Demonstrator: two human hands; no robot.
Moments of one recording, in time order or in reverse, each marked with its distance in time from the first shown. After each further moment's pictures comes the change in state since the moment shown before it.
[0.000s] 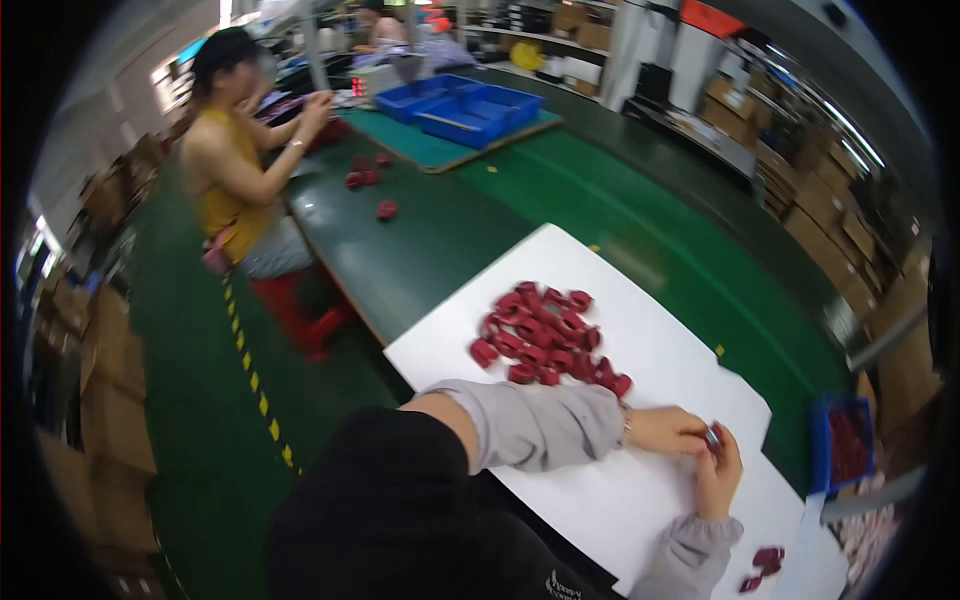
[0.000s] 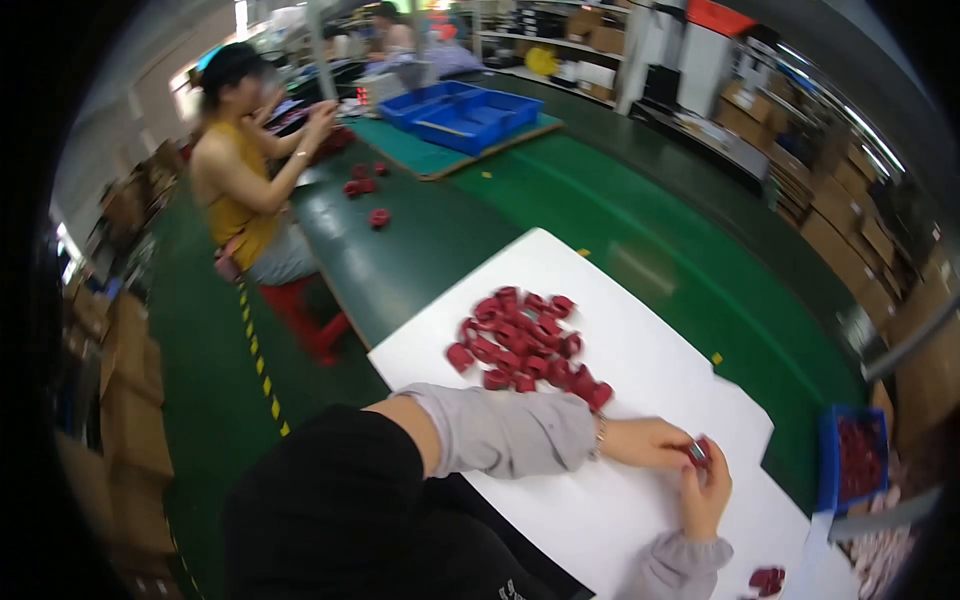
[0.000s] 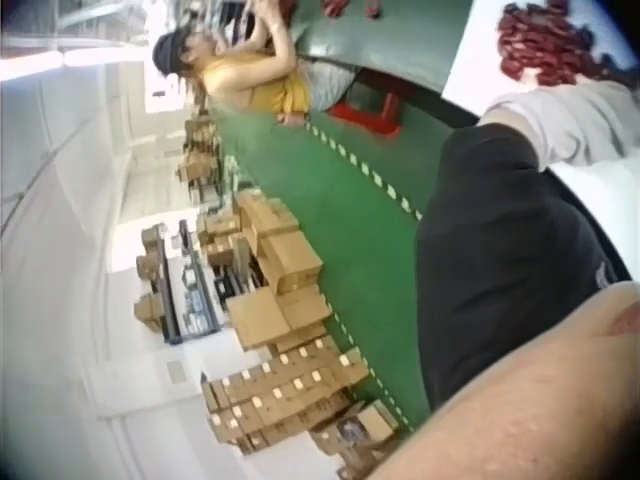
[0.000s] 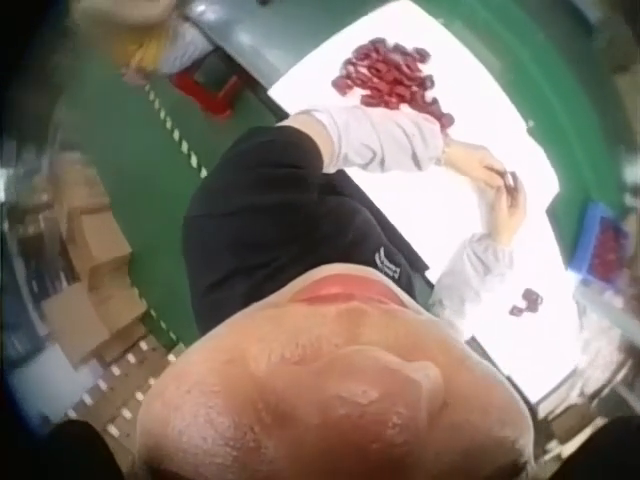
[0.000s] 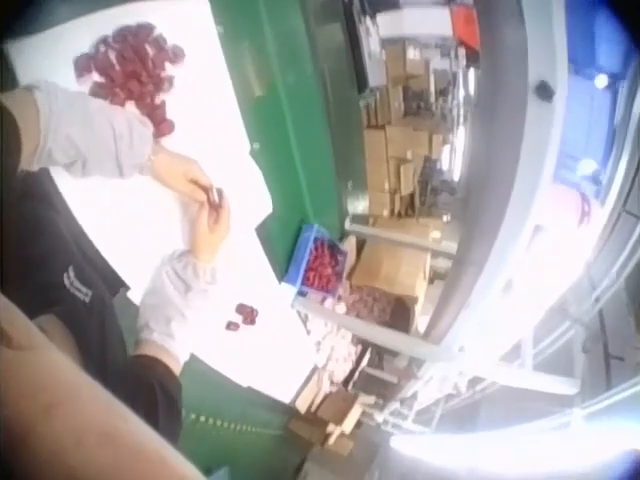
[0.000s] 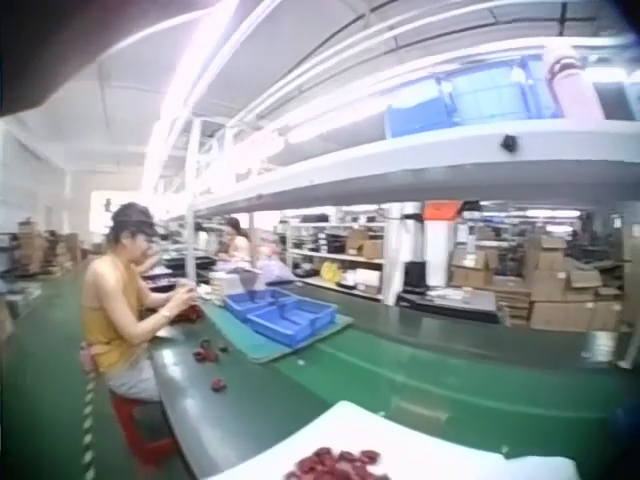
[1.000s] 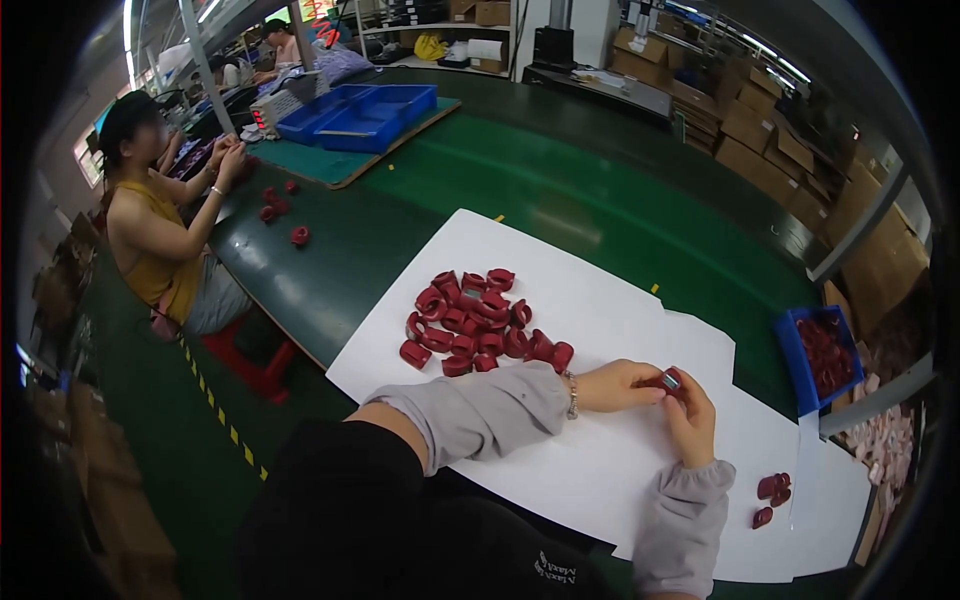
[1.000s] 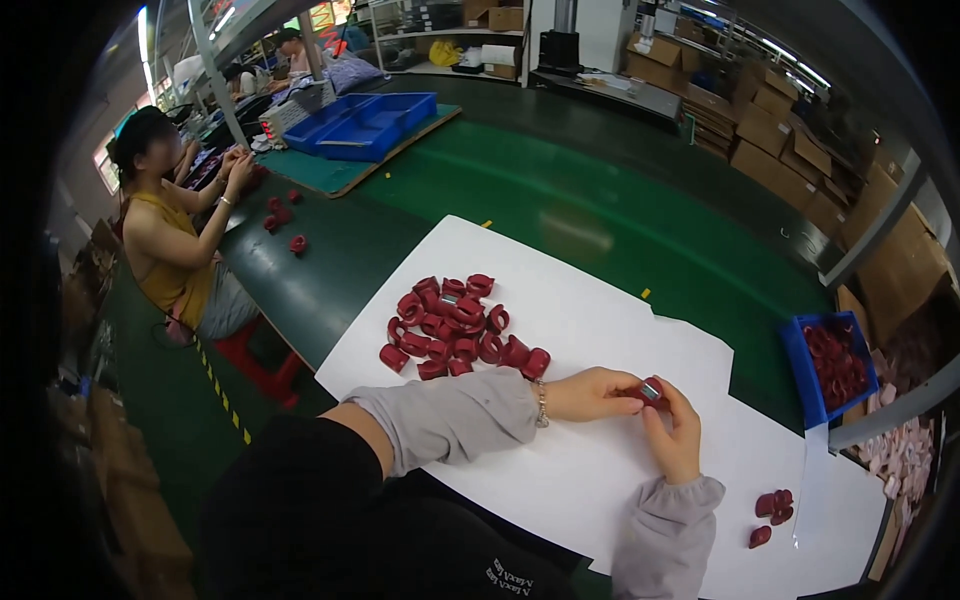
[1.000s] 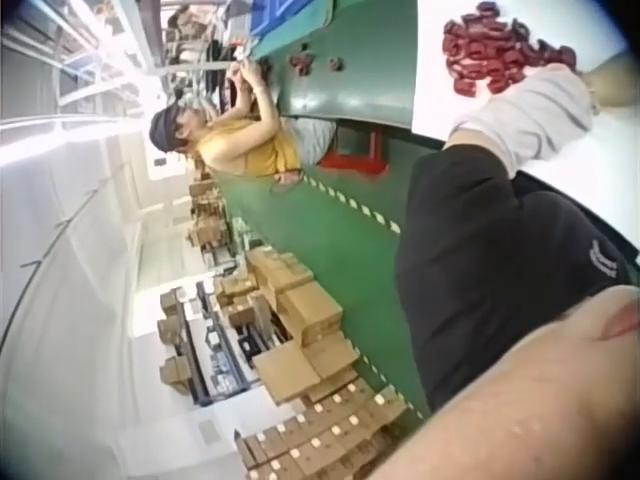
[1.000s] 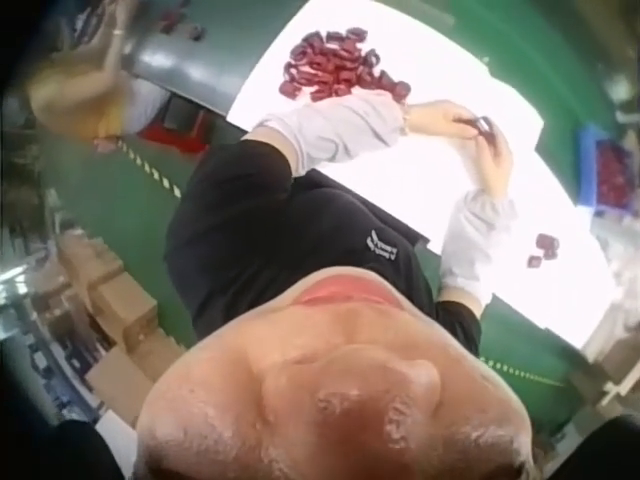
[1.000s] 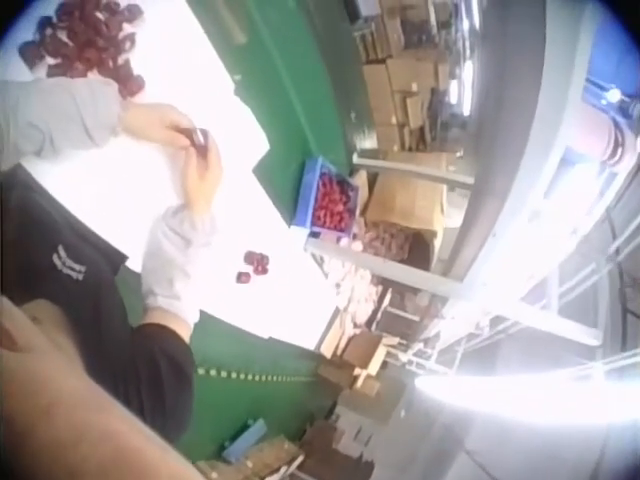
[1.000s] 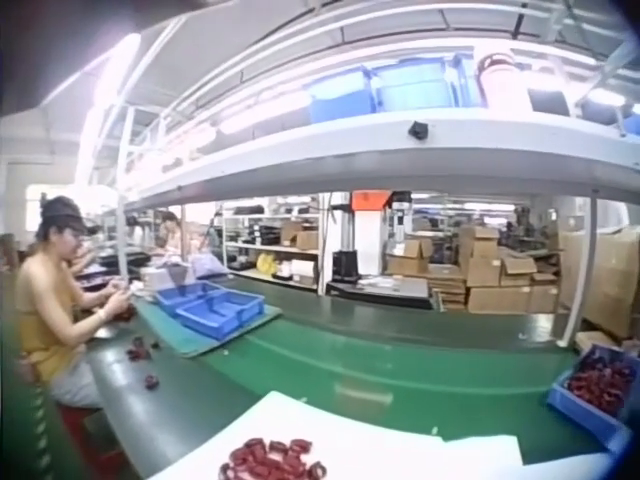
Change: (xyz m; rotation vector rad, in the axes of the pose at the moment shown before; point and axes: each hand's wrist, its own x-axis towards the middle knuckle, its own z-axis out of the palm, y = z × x) left_hand -0.009 -0.006 -0.009 -0.227 0.086 -0.059; right_hand 0.011 -0.006 0.007 0.083 -0.078 -0.001
